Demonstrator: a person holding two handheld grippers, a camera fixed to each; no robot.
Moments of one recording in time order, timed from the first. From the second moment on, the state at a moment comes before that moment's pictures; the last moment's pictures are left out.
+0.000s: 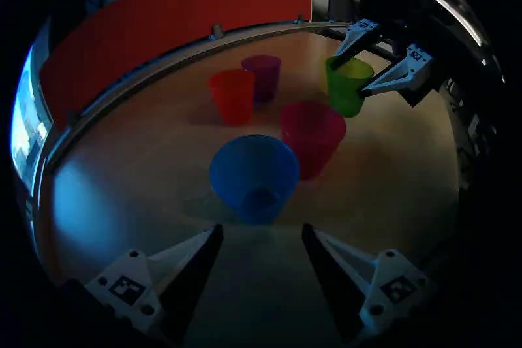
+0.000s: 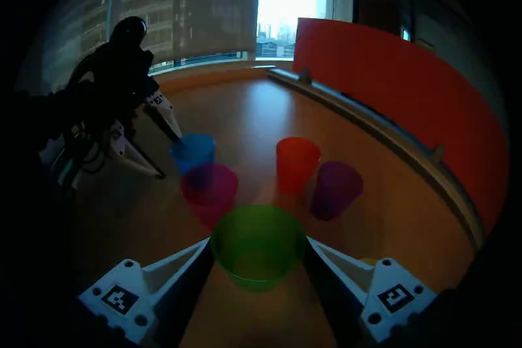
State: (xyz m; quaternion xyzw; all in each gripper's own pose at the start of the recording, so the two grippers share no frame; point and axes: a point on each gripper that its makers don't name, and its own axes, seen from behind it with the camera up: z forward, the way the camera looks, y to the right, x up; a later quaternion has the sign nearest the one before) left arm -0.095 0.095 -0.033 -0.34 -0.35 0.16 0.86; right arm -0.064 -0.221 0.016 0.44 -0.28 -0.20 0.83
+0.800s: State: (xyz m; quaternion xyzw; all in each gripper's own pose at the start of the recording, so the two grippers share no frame) left arm -0.080 0.095 -0.048 -0.35 -0.33 0.16 0.86; right arm -0.096 -0.226 0.014 0.44 -0.31 -0.21 0.82
